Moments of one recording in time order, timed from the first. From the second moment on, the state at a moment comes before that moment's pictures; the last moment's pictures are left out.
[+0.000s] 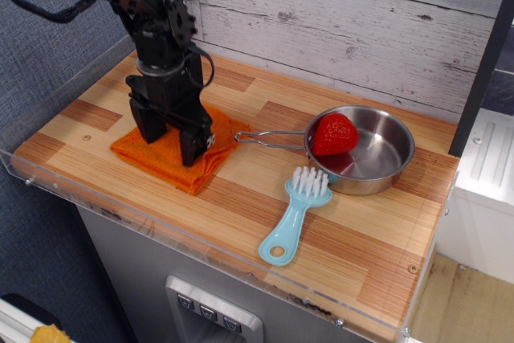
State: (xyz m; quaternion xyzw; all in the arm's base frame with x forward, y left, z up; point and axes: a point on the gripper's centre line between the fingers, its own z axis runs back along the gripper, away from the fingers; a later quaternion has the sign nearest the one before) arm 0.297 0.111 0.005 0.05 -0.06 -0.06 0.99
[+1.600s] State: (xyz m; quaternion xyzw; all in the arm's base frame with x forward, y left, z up) arm 0.407 0.076 0.079 -0.02 -0.16 0.00 0.99
